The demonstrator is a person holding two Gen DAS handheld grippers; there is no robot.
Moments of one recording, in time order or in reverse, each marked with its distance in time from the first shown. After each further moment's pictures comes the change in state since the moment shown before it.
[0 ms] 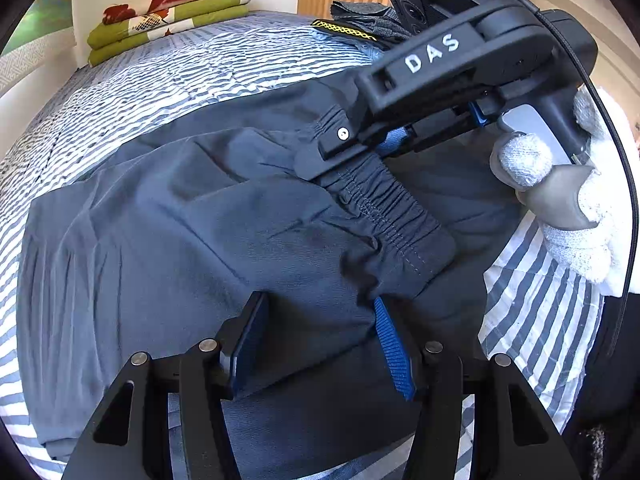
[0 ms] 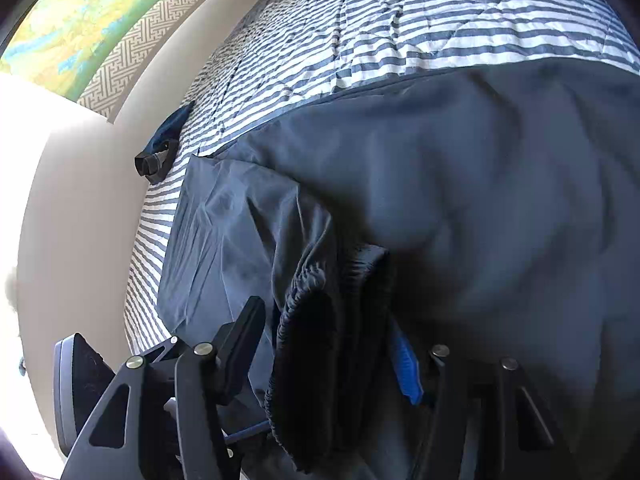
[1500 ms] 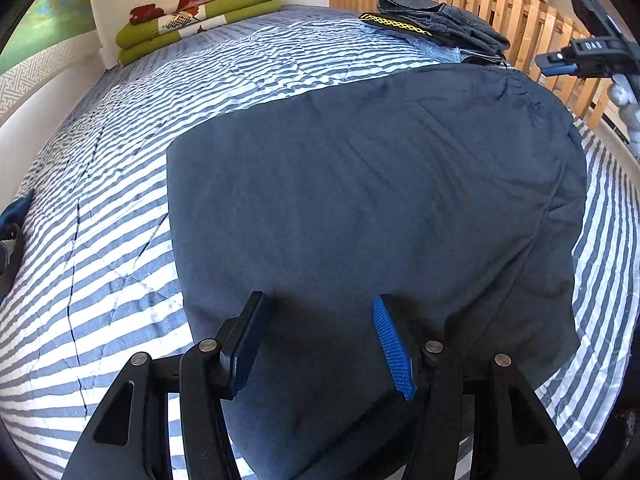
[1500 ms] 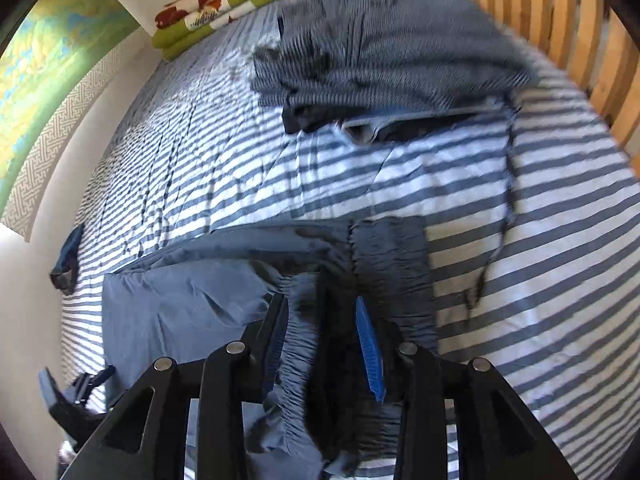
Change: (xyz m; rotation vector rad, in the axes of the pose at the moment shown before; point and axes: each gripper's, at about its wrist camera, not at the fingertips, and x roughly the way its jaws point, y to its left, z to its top) left arm 0.014 0.062 0.007 -0.035 0.034 0.171; right arm -0.196 -0.126 -0.013 0.130 -0.312 -0.419
